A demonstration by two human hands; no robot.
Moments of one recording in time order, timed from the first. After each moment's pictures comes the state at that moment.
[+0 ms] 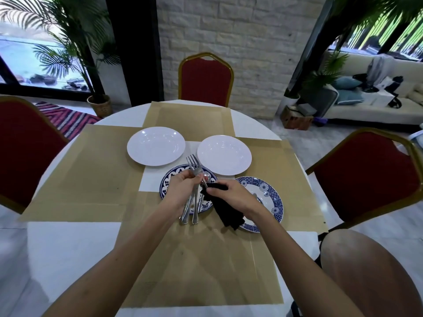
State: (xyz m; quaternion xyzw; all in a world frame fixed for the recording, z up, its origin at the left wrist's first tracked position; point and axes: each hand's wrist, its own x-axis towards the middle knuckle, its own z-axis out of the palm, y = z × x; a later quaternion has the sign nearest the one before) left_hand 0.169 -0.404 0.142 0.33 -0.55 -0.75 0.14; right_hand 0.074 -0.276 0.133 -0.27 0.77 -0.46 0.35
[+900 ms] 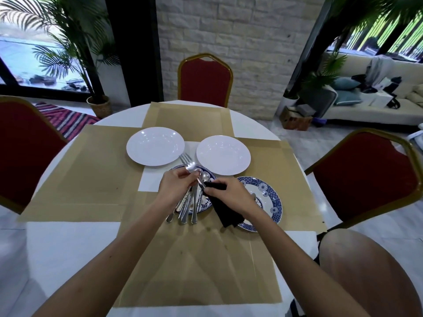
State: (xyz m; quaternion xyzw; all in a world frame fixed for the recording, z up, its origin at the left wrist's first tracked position) left_hand 0.170 -0.419 0.134 0.31 -0.62 -0.70 0.17; right_hand 0.079 -0.279 0.135 -0.29 0.81 -0.43 0.28
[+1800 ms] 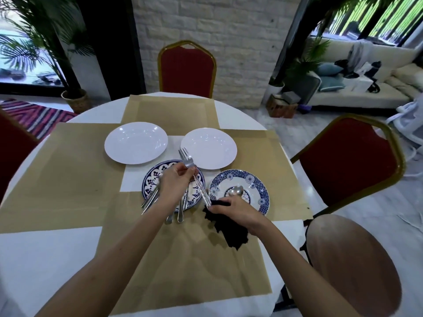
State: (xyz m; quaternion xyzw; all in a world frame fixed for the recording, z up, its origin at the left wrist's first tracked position) left_hand 0.127 -0.404 0.106 0.30 -0.65 -0.67 0.18; right_hand 0.071 -0.221 0.102 -0.15 0.74 -0.47 0.46
